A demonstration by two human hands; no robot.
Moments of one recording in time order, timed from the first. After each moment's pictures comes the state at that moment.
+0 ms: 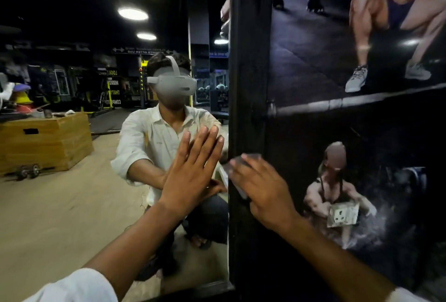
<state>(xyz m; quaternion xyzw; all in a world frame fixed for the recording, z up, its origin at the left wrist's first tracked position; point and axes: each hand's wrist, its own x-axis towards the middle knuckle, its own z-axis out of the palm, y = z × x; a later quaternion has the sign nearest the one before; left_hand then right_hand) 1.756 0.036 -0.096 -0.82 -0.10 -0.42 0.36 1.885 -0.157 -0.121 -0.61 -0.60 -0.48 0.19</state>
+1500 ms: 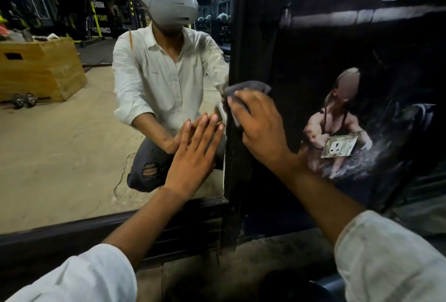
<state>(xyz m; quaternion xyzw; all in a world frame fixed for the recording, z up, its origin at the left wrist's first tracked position) 1.737 0.003 -0.241 -0.88 -0.14 -0.35 0.30 1.884 -0.139 -0.158 -0.62 -0.56 -0.49 0.23</state>
